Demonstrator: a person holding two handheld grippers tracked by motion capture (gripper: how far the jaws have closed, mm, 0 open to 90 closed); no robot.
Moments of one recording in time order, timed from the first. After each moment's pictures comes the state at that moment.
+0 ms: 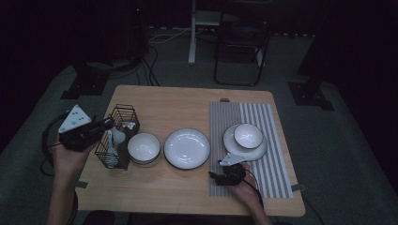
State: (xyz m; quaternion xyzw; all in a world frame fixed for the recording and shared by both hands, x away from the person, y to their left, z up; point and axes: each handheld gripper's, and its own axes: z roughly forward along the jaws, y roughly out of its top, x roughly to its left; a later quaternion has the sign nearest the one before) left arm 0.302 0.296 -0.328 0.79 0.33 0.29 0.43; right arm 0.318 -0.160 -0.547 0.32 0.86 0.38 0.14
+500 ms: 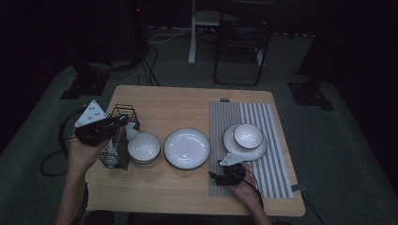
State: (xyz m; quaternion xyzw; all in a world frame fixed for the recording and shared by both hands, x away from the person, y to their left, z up) left arm 0.320 0.266 -0.325 0.80 0.30 0.27 0.44; right arm 0.318 -0.160 -0.547 0.32 0.86 0.38 0.14
